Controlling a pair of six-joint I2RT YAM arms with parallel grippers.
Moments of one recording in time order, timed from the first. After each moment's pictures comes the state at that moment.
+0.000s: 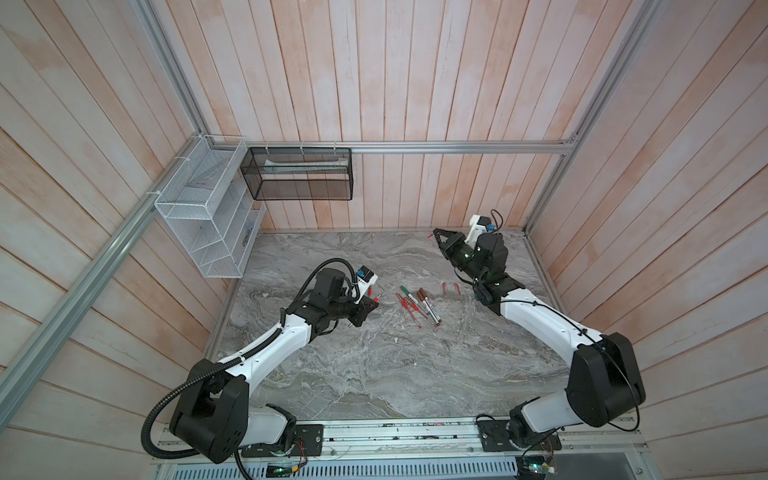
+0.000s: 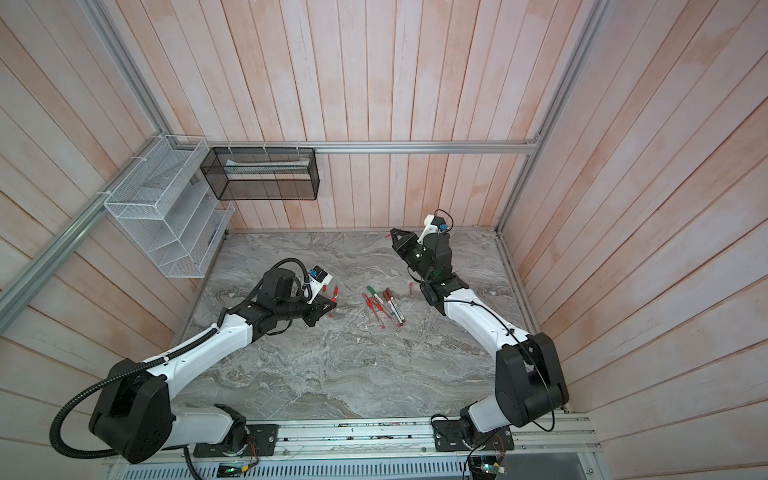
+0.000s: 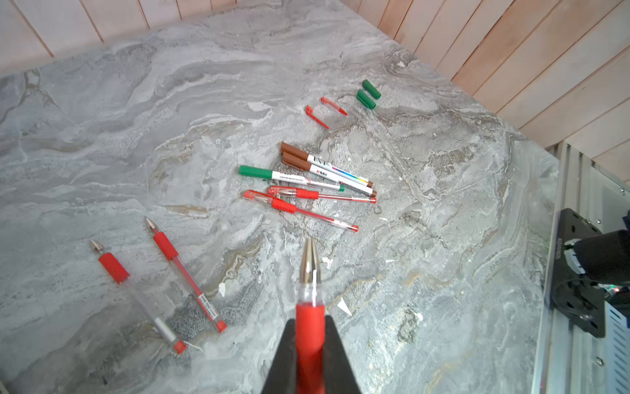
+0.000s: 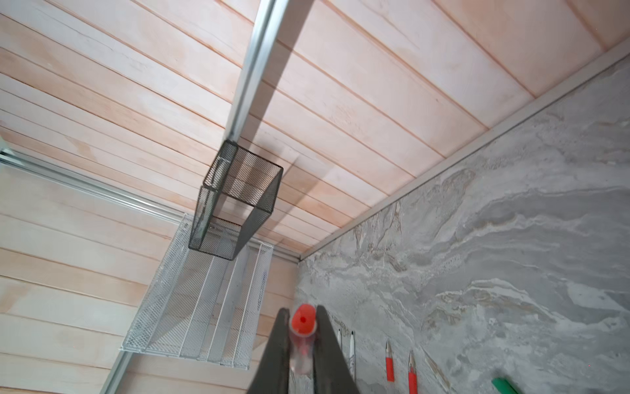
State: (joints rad) left arm -0.45 1.35 0.86 -0.19 0.47 0.11; right arm 0.41 1.46 1.04 0.37 -0.13 1.08
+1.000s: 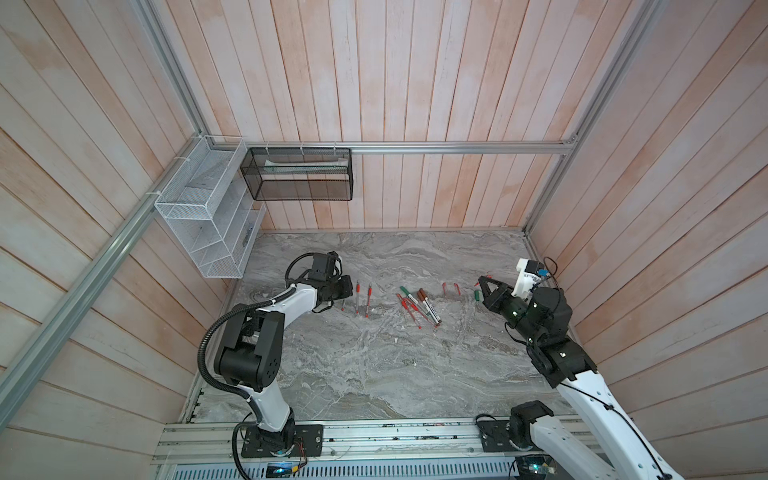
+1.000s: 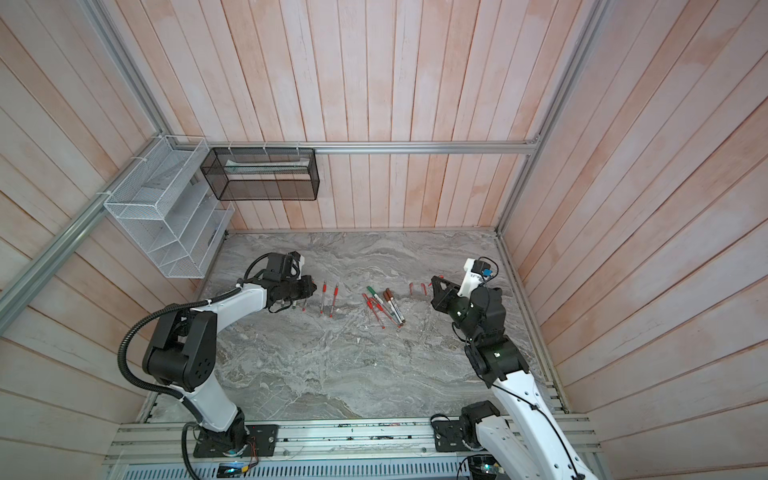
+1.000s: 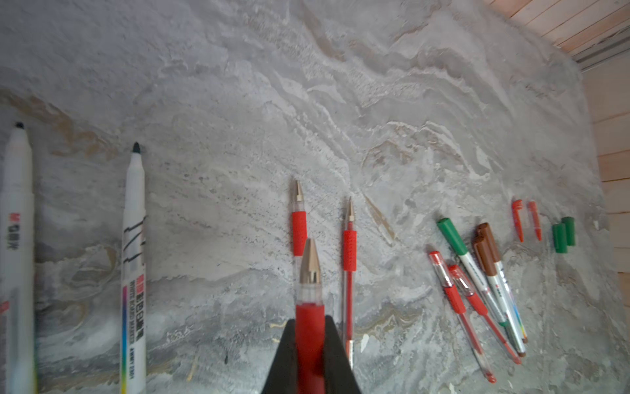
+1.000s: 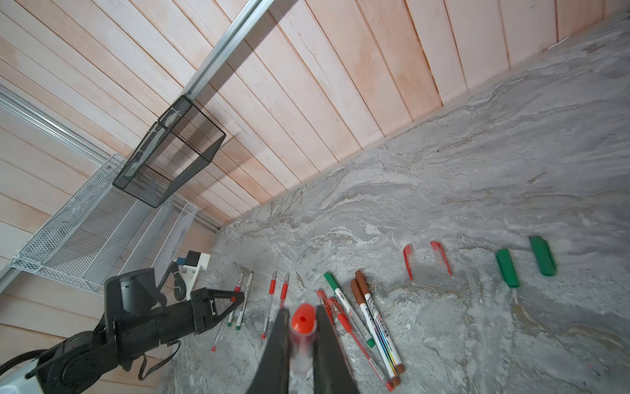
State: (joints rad) left arm -0.26 1.77 1.08 -0.20 0.25 -0.38; right arm 0.28 0.73 0.68 -0.15 -0.11 0.70
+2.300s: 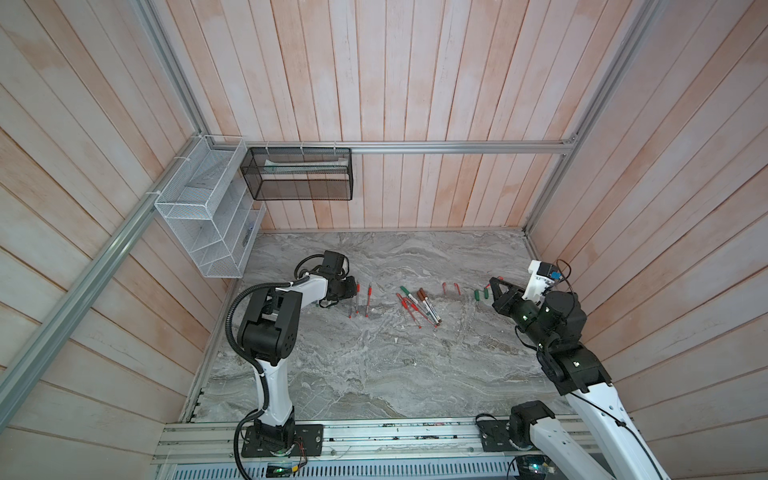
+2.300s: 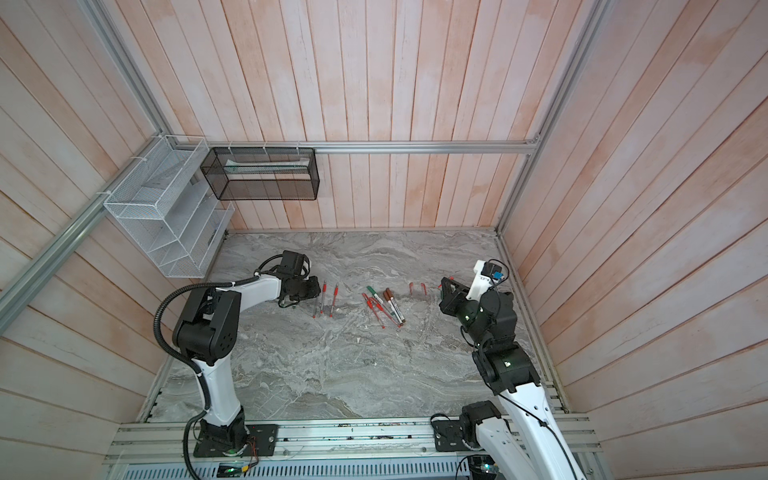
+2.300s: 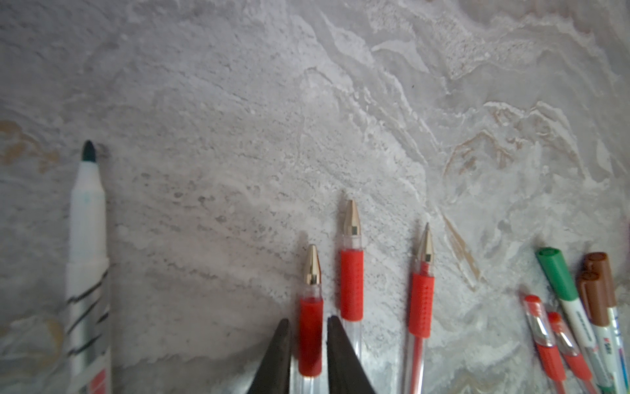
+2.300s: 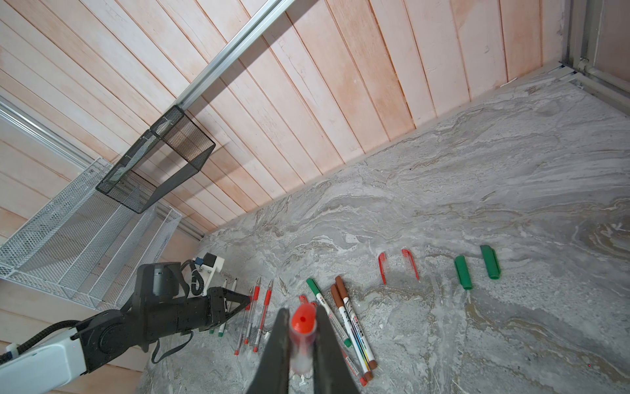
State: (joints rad) left arm -0.26 1.98 1.24 -0.27 0.20 -0.37; right arm 0.25 0.68 0.73 -0.26 -0.09 0.64
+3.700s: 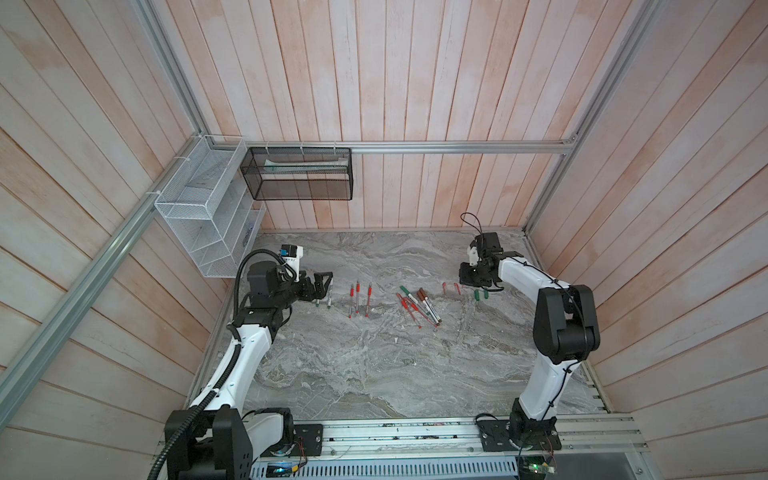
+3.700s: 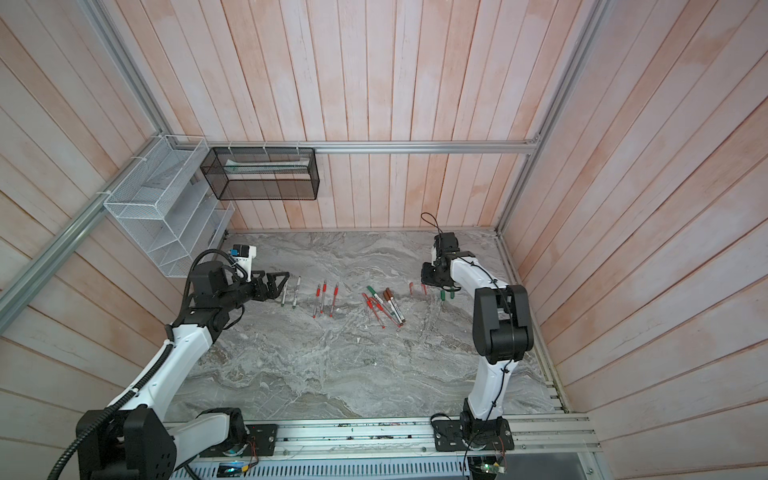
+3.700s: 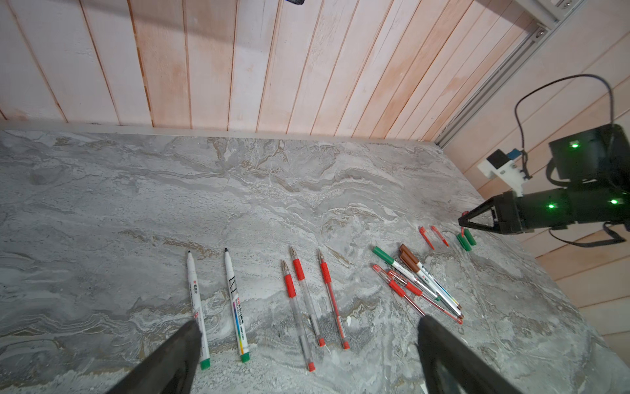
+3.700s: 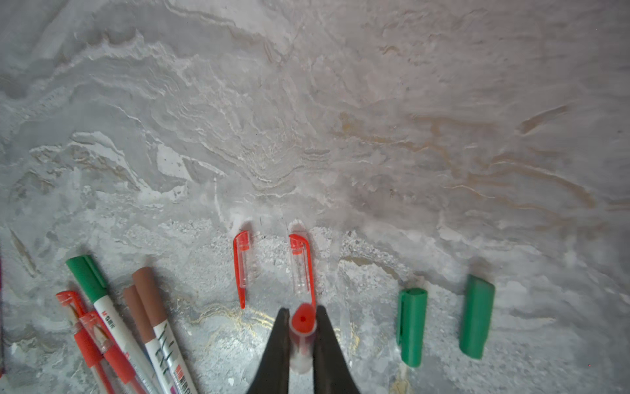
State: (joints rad) left arm 0.02 1.17 0.81 -0.09 0.53 -0.11; right arm 0.16 1.92 1.41 -0.59 -0.13 0.25
